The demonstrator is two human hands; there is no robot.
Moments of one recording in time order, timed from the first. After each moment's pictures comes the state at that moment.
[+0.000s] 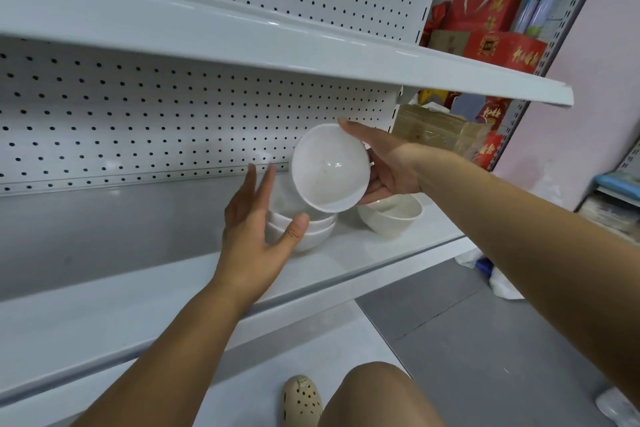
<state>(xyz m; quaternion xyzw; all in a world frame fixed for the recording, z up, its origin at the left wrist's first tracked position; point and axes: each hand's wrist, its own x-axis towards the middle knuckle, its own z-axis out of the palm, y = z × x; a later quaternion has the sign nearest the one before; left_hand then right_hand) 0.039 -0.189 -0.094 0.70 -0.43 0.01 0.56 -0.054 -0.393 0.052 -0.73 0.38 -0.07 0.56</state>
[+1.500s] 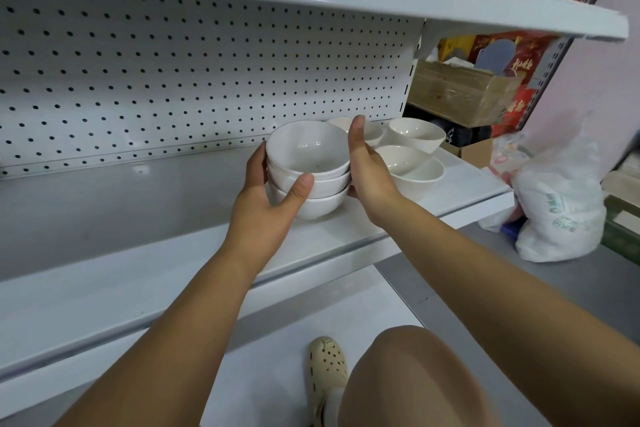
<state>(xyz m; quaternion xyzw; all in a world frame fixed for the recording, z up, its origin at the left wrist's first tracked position) 0.044 -0.196 -0.097 0.68 -0.35 -0.08 0.65 -0.039 -0.344 -0.050 -0.71 0.31 -0.28 0.56</state>
